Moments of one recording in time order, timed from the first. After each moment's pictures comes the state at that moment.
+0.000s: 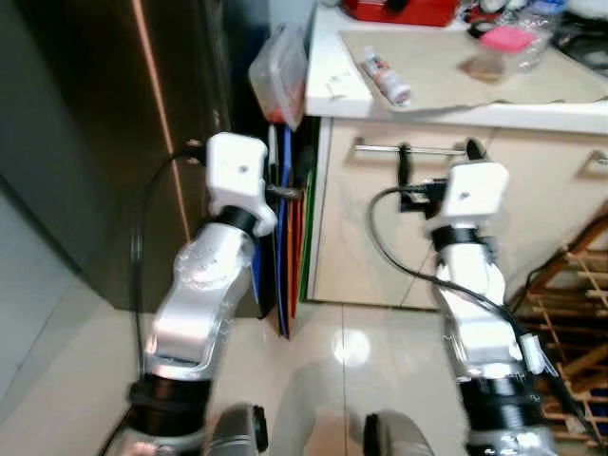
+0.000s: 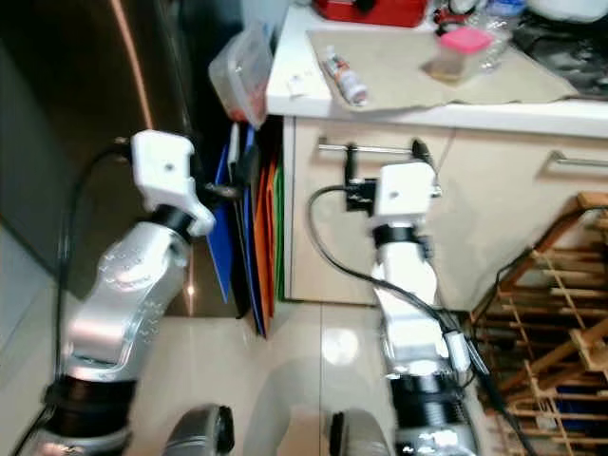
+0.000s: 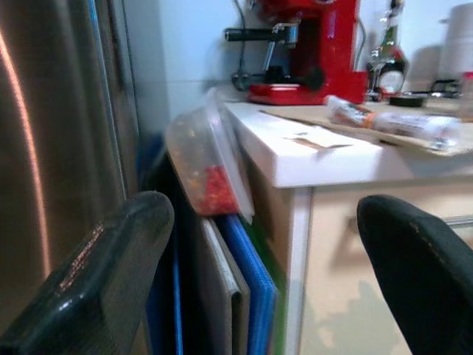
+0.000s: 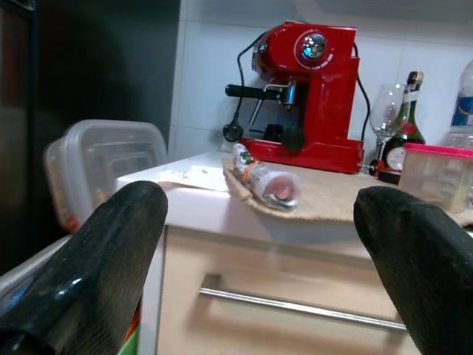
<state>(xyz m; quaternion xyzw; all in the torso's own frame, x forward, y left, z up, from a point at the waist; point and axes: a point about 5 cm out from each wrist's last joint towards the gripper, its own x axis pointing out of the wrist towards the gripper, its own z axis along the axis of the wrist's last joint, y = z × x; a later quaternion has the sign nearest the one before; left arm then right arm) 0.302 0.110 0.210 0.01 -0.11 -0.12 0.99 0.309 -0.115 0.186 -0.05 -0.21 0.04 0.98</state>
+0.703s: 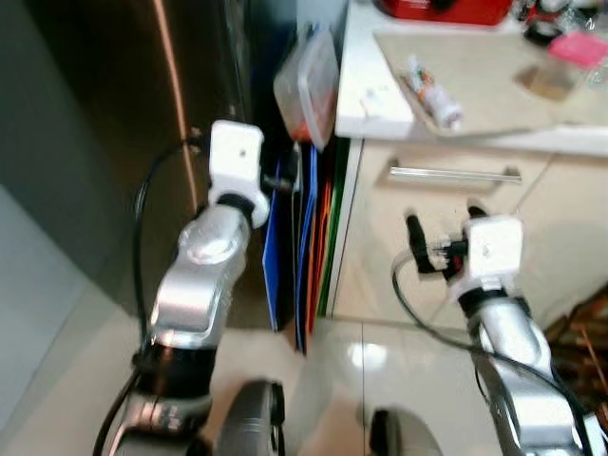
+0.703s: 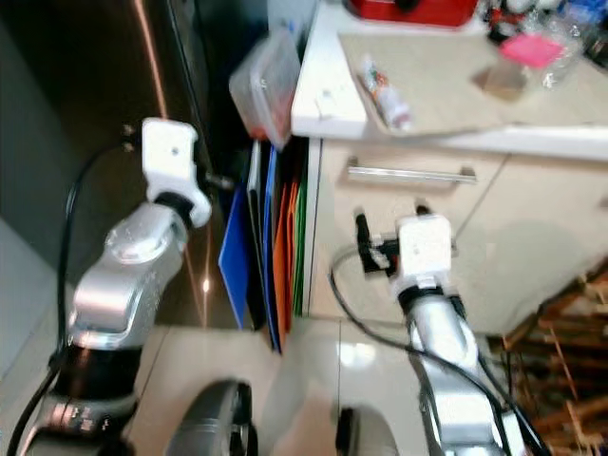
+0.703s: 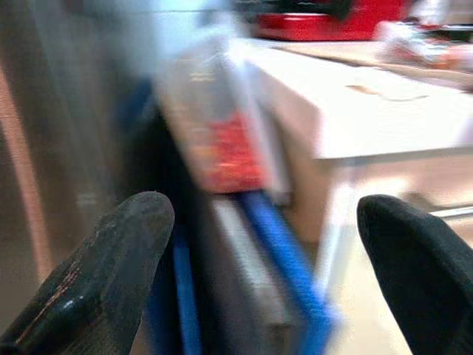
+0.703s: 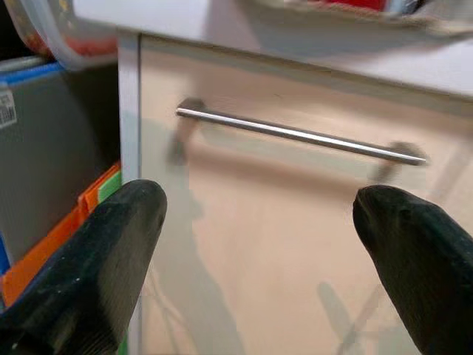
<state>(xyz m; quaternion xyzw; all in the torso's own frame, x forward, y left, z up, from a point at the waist) 0.331 0.089 0.209 0.01 -0.02 -0.14 0.99 0.242 -0.171 0.135 -0.08 -0.04 0.04 1.00</state>
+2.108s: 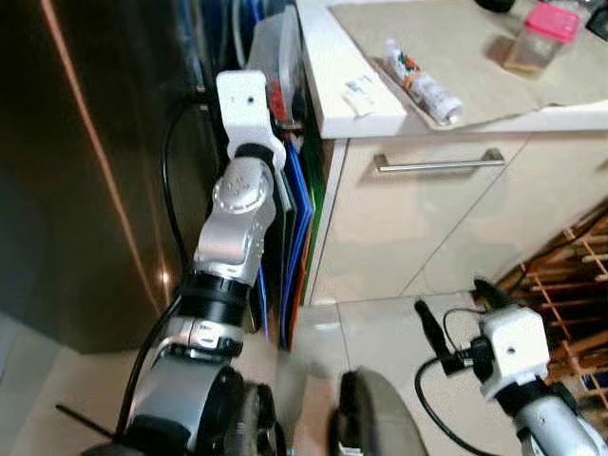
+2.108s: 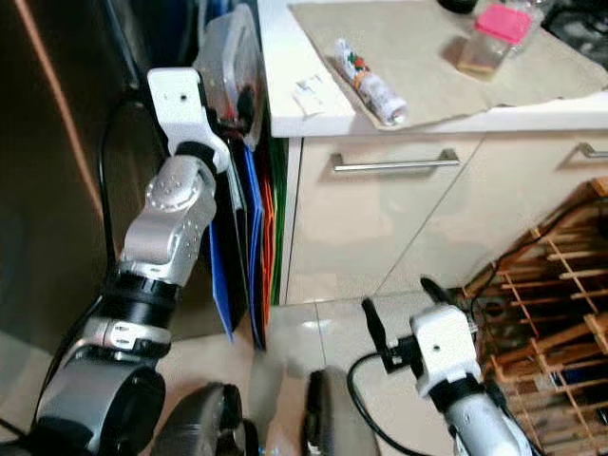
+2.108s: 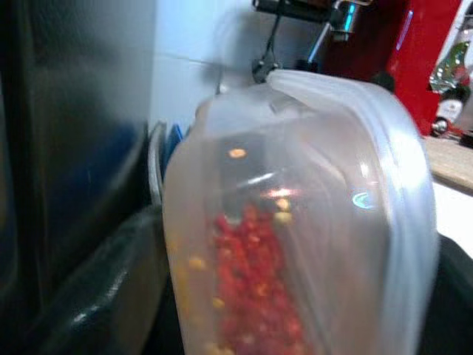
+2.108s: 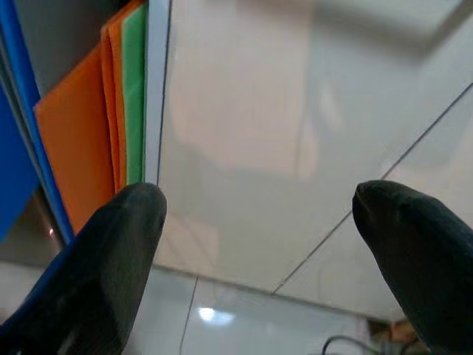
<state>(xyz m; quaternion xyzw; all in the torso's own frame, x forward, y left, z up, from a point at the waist) 0.372 0.078 0.240 -0.05 -0.14 -0.06 0.99 0.173 -0.195 0.090 -0.13 0.06 0.12 0.98</state>
